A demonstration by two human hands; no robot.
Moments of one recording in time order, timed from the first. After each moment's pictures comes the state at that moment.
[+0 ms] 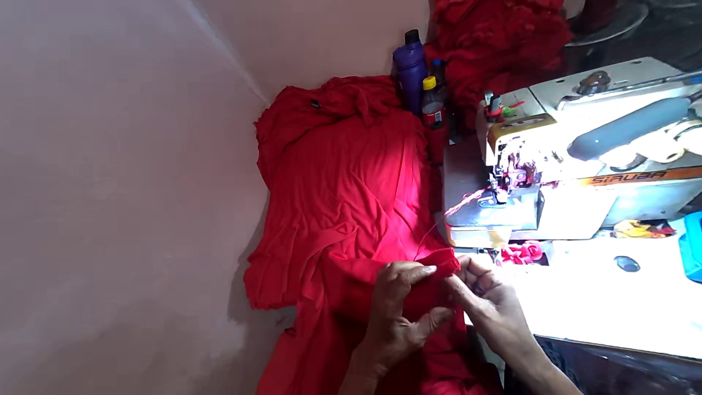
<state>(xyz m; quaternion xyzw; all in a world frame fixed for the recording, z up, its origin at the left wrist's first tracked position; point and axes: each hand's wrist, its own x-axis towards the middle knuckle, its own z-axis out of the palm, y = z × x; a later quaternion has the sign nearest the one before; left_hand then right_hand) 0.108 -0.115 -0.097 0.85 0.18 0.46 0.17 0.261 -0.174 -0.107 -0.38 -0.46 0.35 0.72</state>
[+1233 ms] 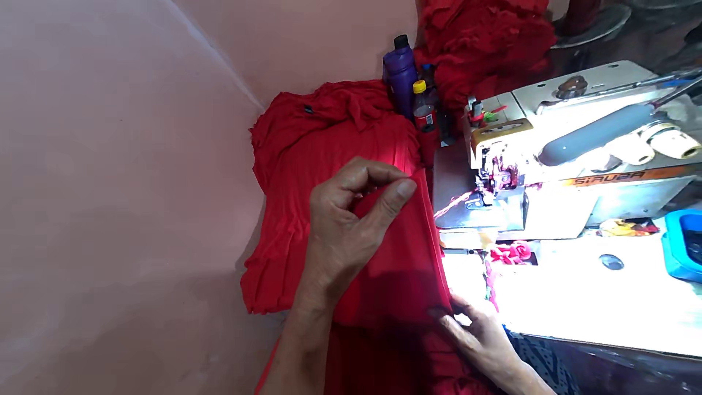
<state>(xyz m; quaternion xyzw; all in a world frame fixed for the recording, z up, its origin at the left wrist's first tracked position) 0.123 -0.079 0.013 0.82 0.26 0.47 0.20 0.262 -0.196 -0.158 -0.45 -0.55 0.27 0.65</state>
